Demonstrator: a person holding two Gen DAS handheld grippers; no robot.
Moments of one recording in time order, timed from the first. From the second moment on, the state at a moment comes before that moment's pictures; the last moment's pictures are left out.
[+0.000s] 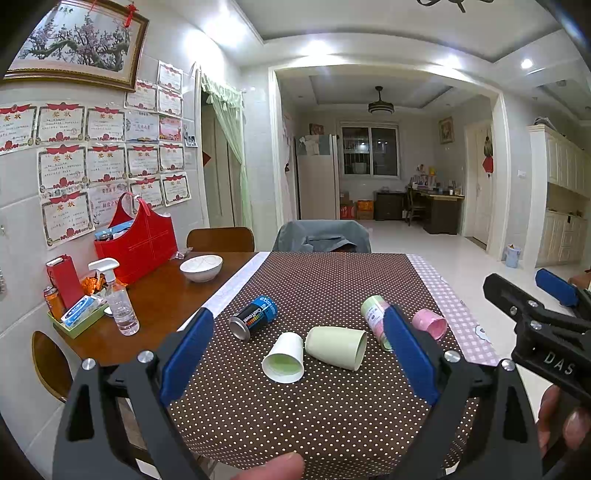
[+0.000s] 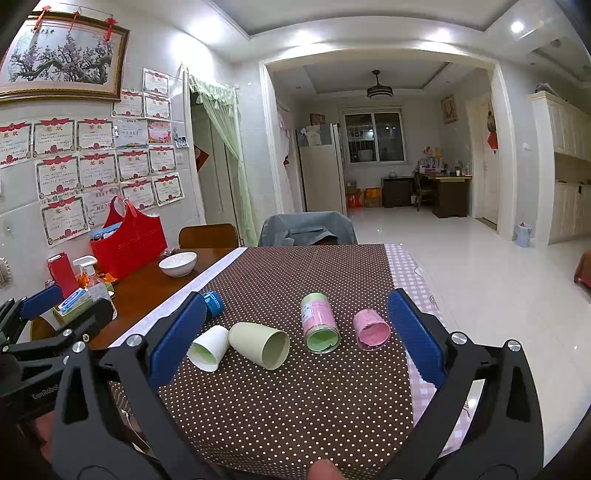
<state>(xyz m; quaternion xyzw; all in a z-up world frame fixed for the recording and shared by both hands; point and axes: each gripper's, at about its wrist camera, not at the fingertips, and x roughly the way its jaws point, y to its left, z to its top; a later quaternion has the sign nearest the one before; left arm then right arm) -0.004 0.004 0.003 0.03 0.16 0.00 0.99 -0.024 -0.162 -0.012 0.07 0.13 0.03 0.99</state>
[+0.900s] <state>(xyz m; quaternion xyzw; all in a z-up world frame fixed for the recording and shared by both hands) 0.075 -0.033 -0.051 0.06 0.25 -0.02 0.97 0.022 -0.215 -0.042 0.08 0.20 -0.01 0.98</state>
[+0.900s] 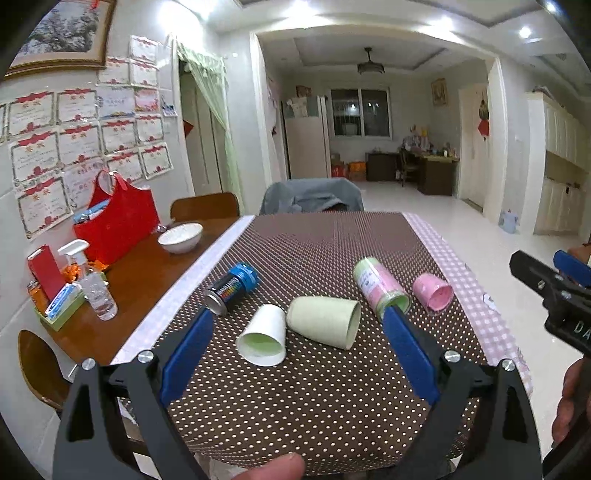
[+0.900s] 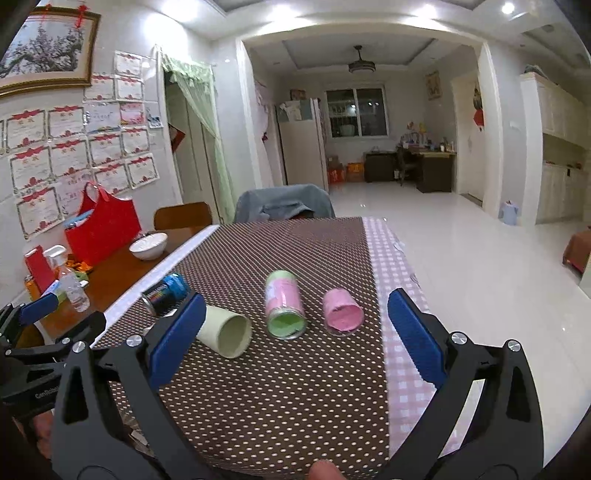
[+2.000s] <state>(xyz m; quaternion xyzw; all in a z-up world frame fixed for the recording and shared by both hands) 0.299 -0.240 -0.155 0.14 0.47 -0.17 0.86 0.144 -0.374 -0.156 0.18 0.35 -0.11 0.91</state>
